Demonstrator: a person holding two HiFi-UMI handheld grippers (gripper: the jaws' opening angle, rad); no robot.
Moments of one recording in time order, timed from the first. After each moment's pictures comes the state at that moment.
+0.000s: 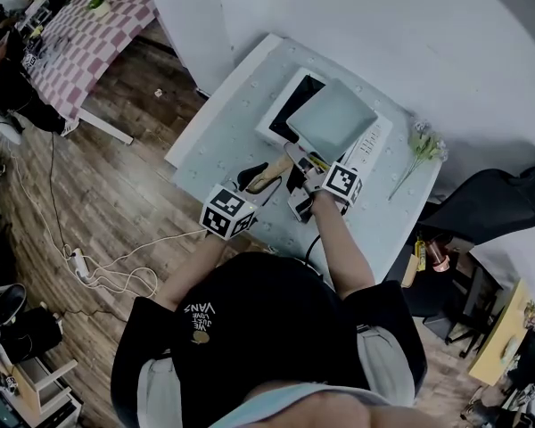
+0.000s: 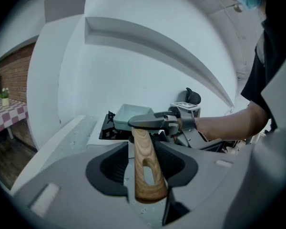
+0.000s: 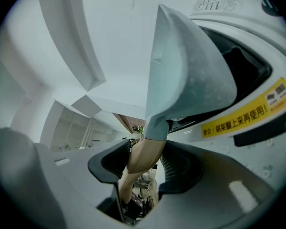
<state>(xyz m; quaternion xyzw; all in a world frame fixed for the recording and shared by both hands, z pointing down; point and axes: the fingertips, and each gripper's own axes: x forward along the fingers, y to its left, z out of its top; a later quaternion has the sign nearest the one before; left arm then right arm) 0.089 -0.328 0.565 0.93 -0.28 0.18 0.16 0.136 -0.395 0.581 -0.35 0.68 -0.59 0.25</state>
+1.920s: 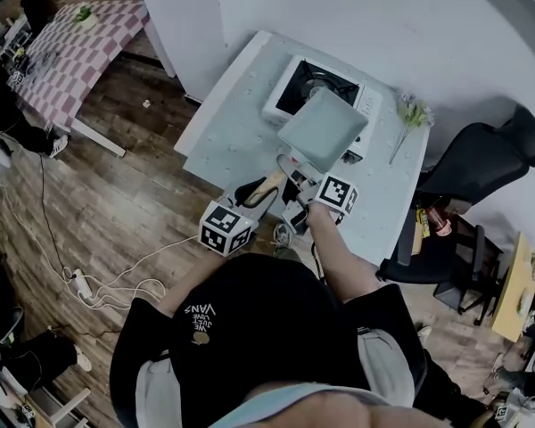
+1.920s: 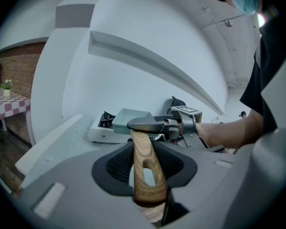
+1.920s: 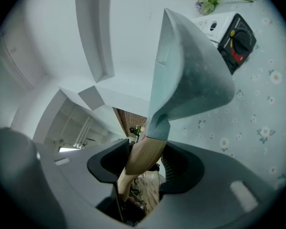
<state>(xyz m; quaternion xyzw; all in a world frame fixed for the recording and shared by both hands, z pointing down) 0.022 -0.227 0.548 0.95 -0.25 0.12 0.17 0.069 -0.287 0.565 -0.40 0.68 -0.56 0.25</state>
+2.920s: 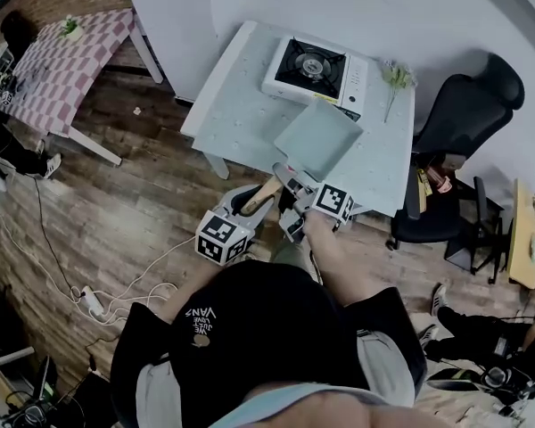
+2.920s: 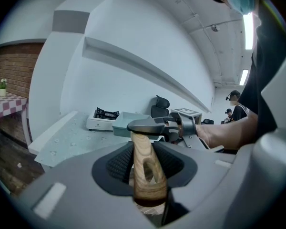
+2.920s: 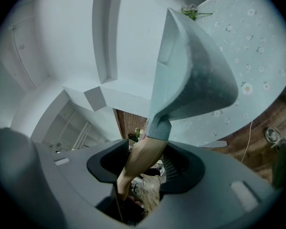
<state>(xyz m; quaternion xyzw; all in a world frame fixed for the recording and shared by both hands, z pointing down) -0.056 -0.121 0.550 0.96 -0.19 0.12 0.15 -0.002 -0.173 0.571 -0.43 0.65 -0.55 0.29</state>
